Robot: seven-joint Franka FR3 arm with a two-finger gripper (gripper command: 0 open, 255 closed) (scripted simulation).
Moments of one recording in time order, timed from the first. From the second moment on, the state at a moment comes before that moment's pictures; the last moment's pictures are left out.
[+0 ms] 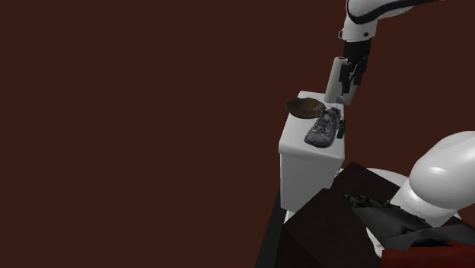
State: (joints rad) arm -0.10 -0.52 -0.22 -2.29 -0.19 1.62 -0.31
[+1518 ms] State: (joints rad) arm -0.20 -0.01 -0.49 -1.97 -0.16 1.88 -0.66
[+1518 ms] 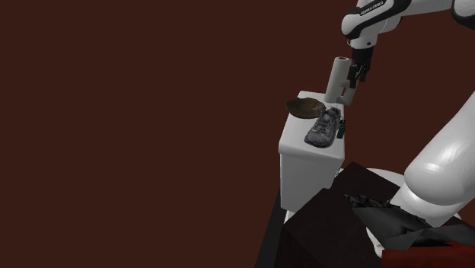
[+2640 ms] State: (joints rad) arm -0.20 -0.01 -0.49 -1.99 -0.16 1.90 -0.66
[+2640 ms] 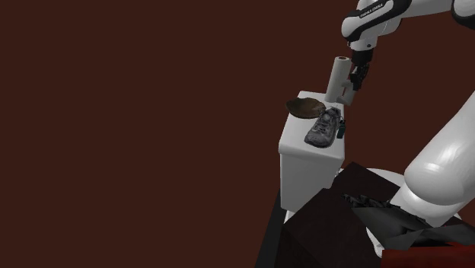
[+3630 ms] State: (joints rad) arm -0.20 -0.04 -0.48 -1.86 -0.17 1.74 -0.68
